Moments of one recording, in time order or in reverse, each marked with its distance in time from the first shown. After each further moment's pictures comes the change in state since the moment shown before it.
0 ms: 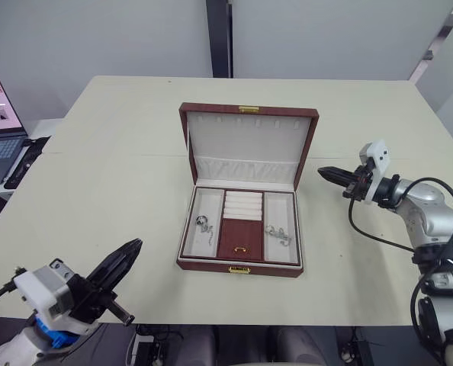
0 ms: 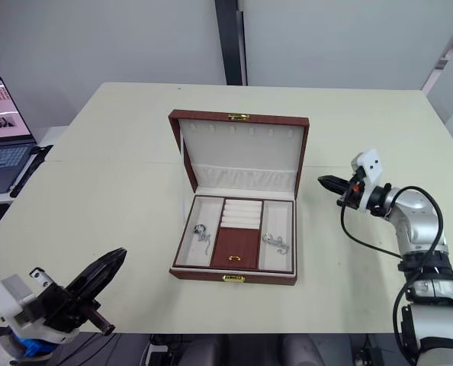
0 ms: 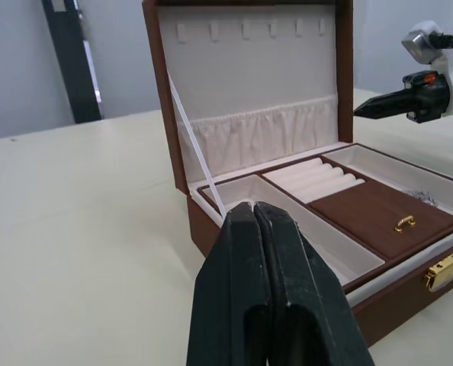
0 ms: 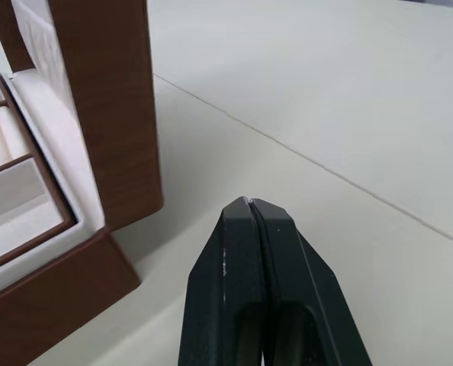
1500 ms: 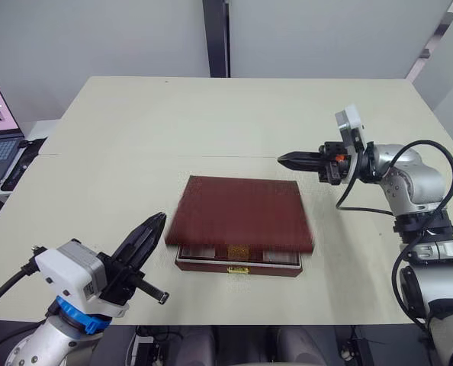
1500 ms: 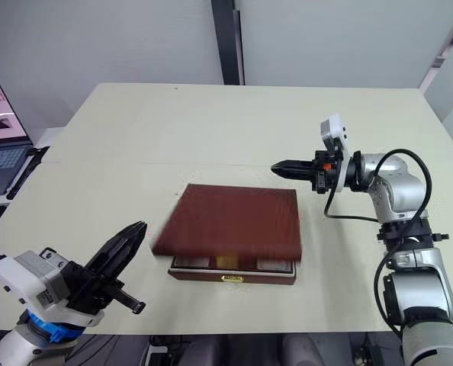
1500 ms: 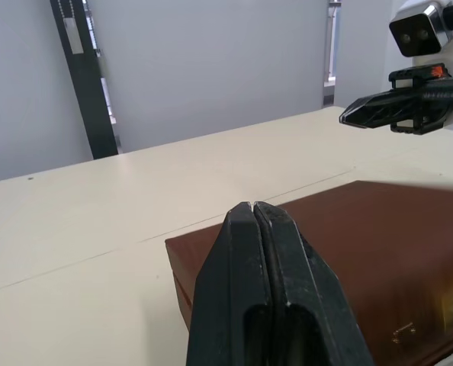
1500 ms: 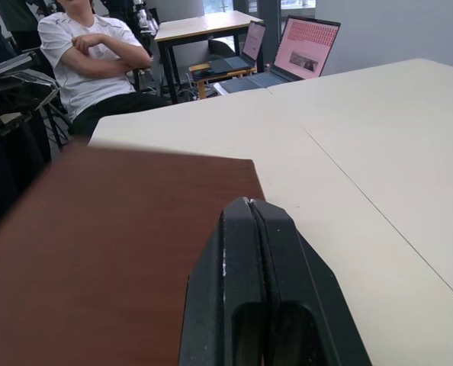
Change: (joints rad) left arm -0.039 0.054 -0.168 -0.348 0.079 0.217 0.424; right arm -0.173 0.057 0.085 -0.178 0.132 0.220 0.319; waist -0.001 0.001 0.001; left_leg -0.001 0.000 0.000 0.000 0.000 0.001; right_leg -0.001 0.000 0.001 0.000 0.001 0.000
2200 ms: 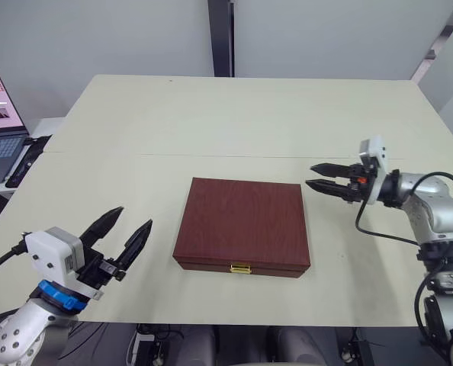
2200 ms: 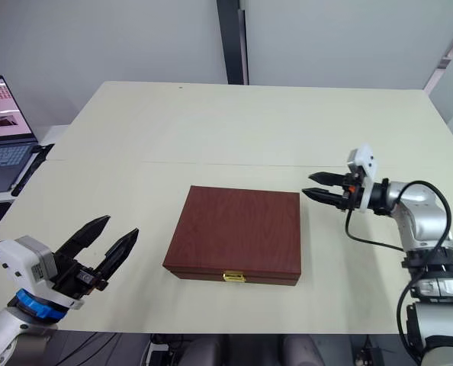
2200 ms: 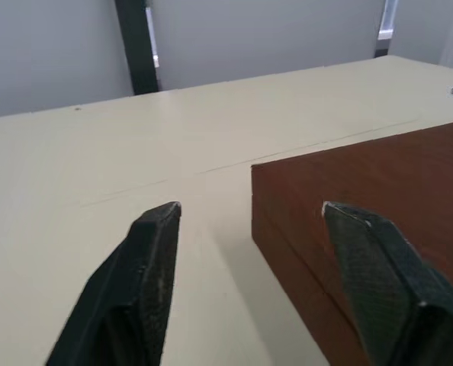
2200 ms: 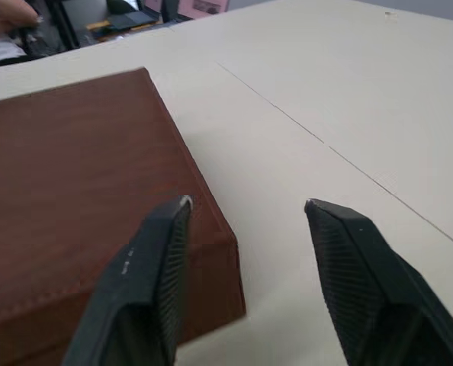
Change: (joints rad) left arm -0.128 0.122 0.142 0.362 -0.088 0.059 -0.105; right arm 0.285 -0.142 -0.110 -0.008 -0.044 -0.152 -0.134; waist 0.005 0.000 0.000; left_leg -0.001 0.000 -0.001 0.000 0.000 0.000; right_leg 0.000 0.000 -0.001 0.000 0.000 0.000
